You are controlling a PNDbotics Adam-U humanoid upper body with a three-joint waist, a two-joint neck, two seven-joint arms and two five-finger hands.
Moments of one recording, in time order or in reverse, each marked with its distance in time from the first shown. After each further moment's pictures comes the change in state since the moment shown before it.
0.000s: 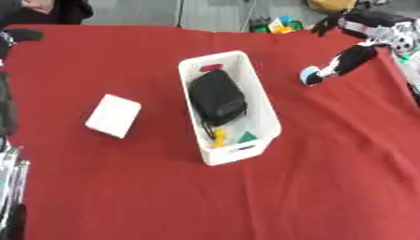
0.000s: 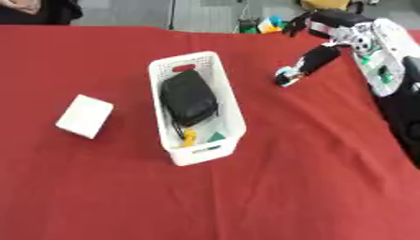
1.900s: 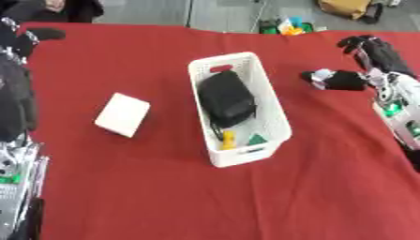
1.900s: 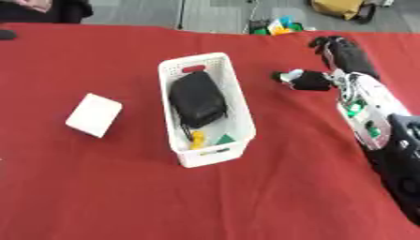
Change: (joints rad) left arm -0.007 -0.017 -0.006 0.000 -0.002 0.016 0.008; right arm 0.185 0.099 0.038 -0.117 0.069 0.441 -0.504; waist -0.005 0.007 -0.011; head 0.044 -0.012
